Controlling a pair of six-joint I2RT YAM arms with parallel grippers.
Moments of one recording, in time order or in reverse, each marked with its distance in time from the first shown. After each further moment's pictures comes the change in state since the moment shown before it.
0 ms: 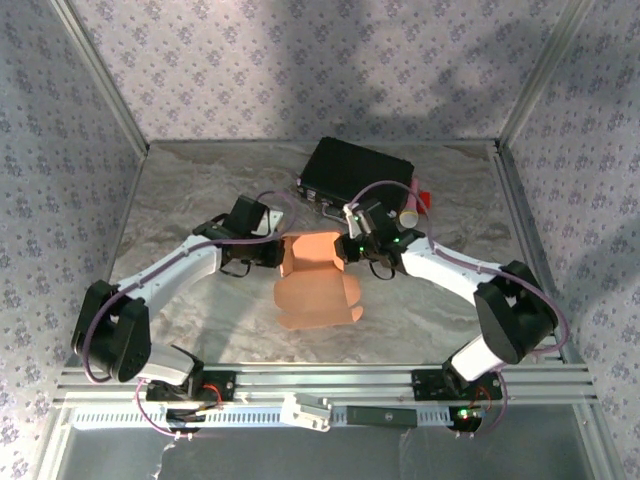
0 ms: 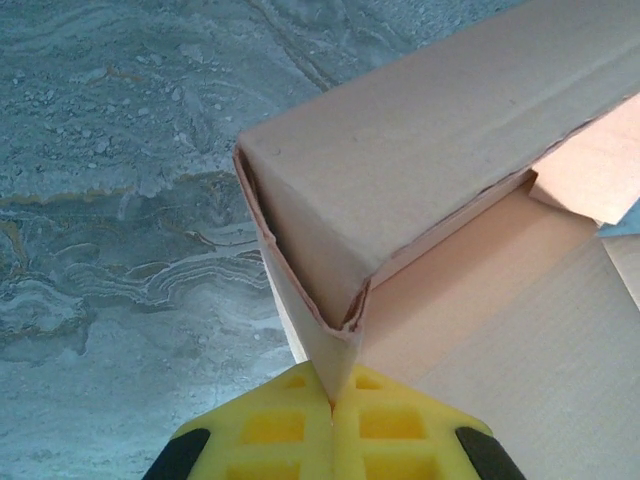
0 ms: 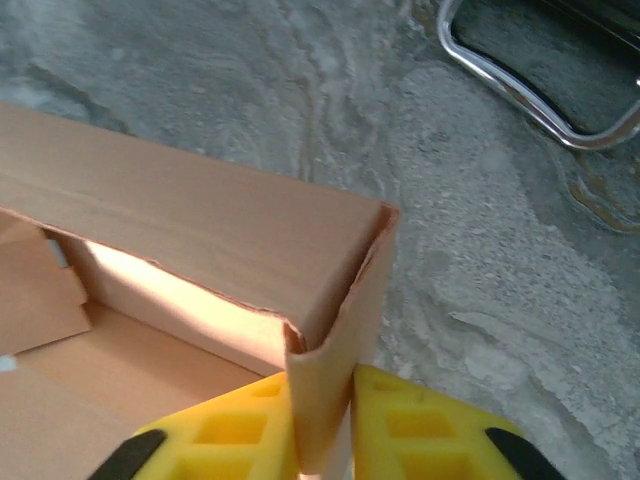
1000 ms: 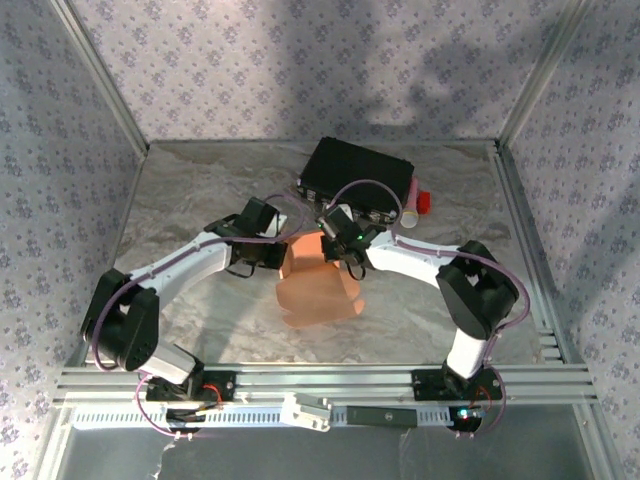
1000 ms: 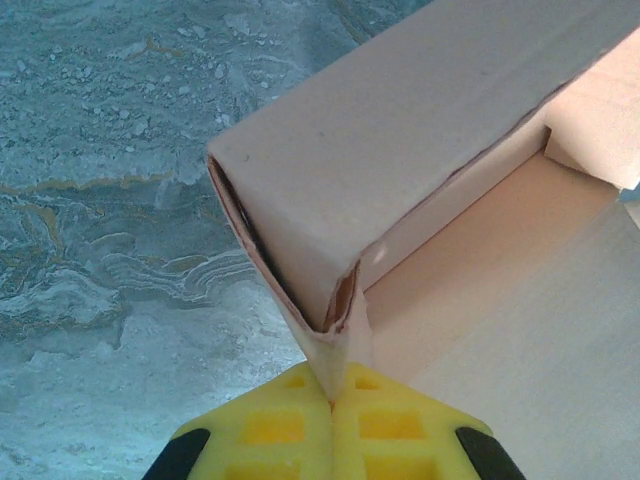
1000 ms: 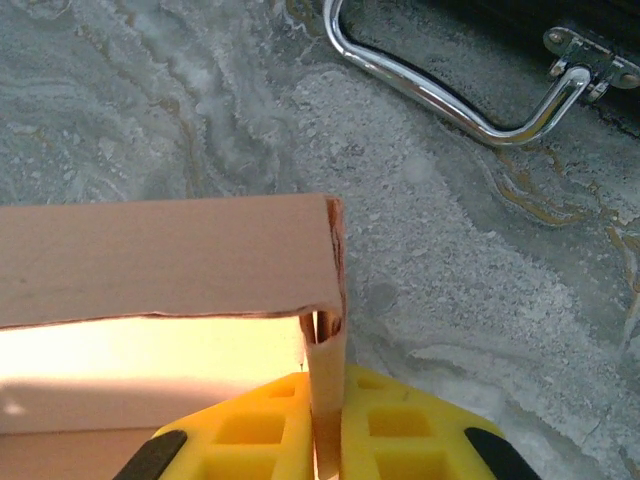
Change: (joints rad) left arm -0.037 0.071 0.025 -0.021 -0.114 -0.011; right arm 0.127 0.216 0.185 -0.106 0.372 0.198
